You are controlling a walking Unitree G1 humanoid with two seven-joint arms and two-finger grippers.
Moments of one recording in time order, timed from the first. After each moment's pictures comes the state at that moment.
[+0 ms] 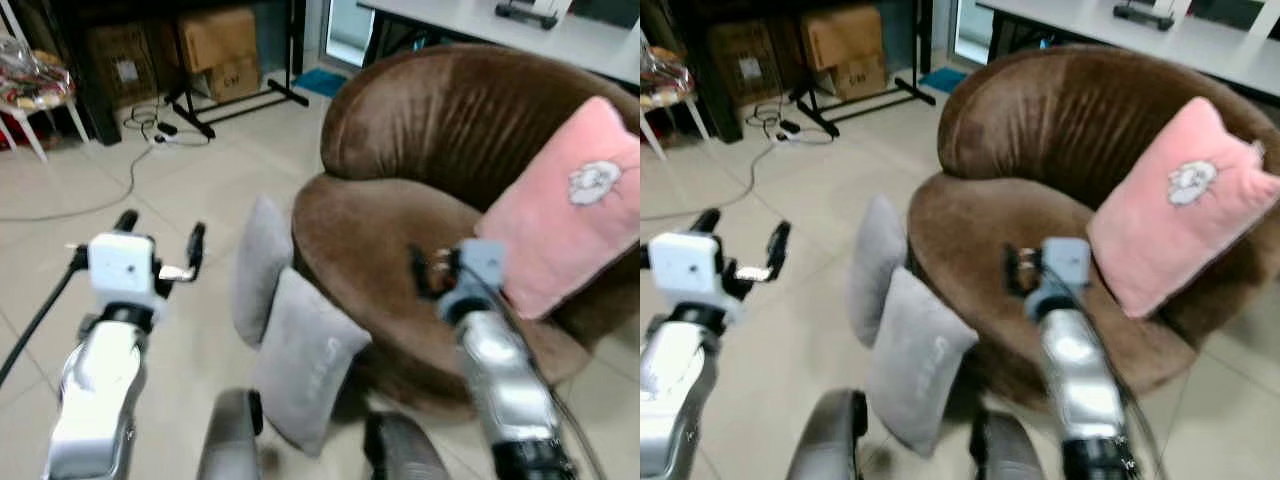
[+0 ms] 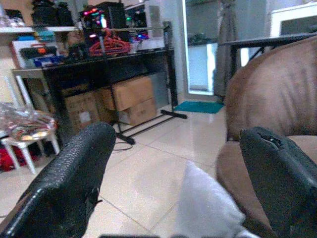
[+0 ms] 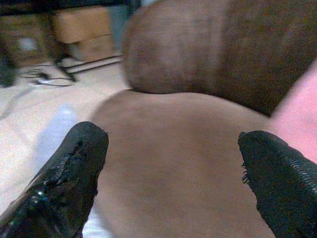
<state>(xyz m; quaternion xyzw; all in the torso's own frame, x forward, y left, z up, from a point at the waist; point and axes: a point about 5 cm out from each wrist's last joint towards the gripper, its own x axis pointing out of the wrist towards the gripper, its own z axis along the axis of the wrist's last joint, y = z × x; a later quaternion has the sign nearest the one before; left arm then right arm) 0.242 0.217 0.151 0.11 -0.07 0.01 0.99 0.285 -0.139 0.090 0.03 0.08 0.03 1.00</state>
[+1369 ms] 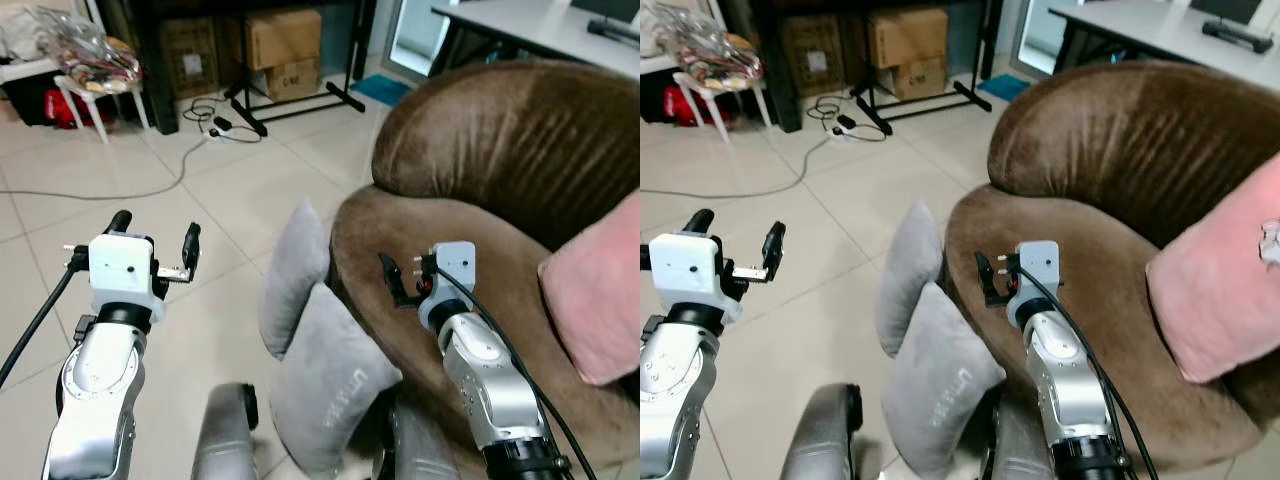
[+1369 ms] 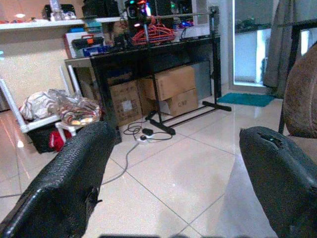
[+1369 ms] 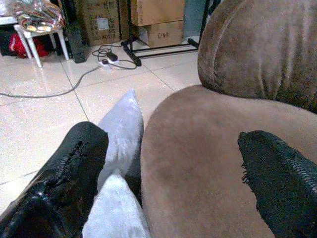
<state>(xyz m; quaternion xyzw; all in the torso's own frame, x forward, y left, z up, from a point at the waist) 0.244 0.215 0.149 0.12 -0.07 0.02 0.99 0.283 -0.135 0.085 0.02 0.10 0.09 0.99</state>
